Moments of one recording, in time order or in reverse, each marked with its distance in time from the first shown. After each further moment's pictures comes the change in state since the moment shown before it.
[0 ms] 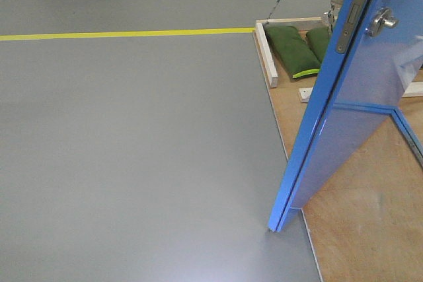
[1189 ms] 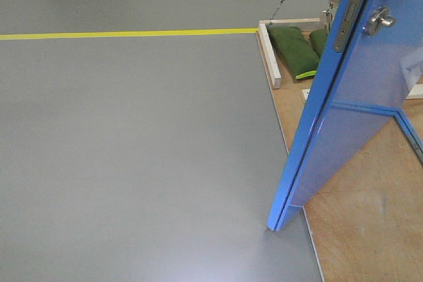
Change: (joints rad) left arm 0.000 0.000 0.000 0.000 0.000 0.000; right arm 0.001 0.000 0.000 0.003 0.008 0.000
